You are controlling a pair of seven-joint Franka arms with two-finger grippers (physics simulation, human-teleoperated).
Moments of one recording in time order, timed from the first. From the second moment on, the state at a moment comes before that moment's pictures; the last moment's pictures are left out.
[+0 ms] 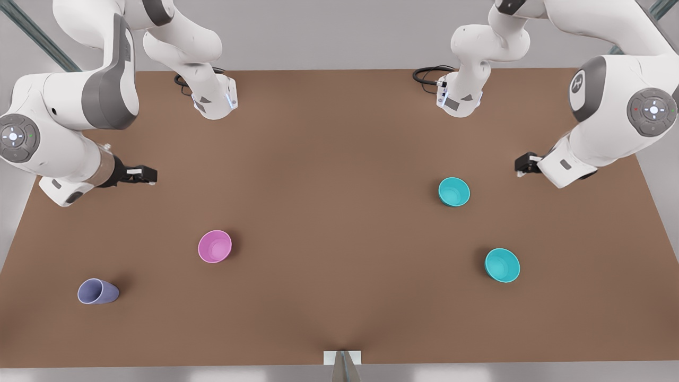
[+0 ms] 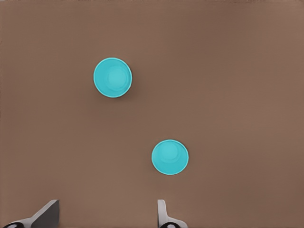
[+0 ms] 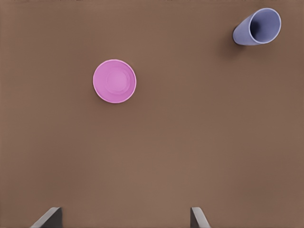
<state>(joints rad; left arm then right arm) -0.11 0.20 0.02 -1.29 0.05 1.34 0.09 -0.01 0.27 0.11 -1.23 -0.07 1.27 0.03</state>
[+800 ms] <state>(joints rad) -0.11 0.20 0.02 -1.29 0.06 1.37 0.10 -0.11 0.86 0.12 -1.30 0.16 1.81 -0.05</state>
